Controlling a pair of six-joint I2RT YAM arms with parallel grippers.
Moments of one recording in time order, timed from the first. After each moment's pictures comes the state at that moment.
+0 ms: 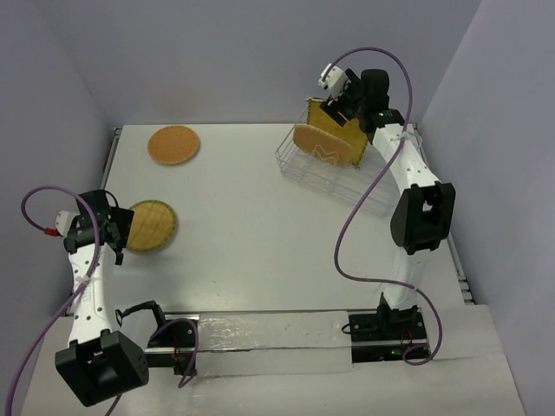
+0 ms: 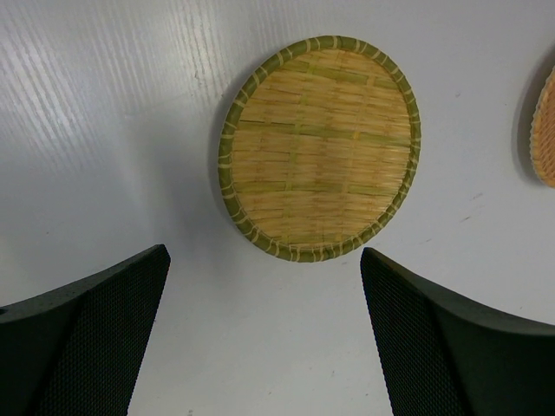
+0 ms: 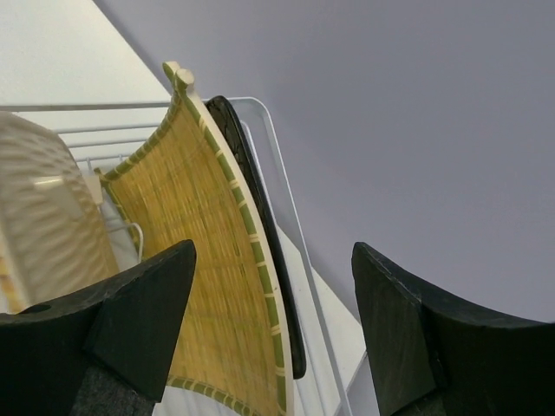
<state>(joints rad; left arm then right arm) 0.30 0.95 0.84 -0.86 -0.28 -1.04 0.14 1.93 1.84 -0.25 -0.26 -0.79</state>
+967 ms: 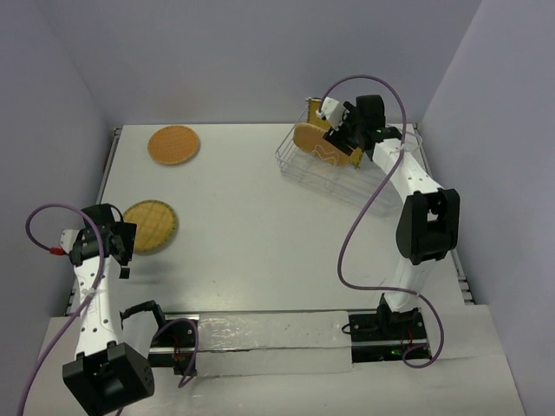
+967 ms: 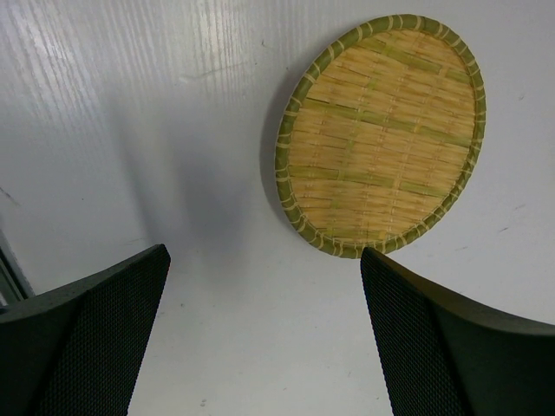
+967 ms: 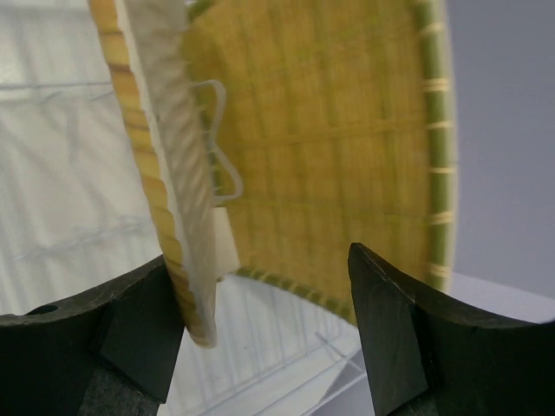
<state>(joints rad) 0.32 0.87 0.73 -0.91 -0.28 -1.13 0.14 1.82 1.59 -0.39 -0.16 -0.89</state>
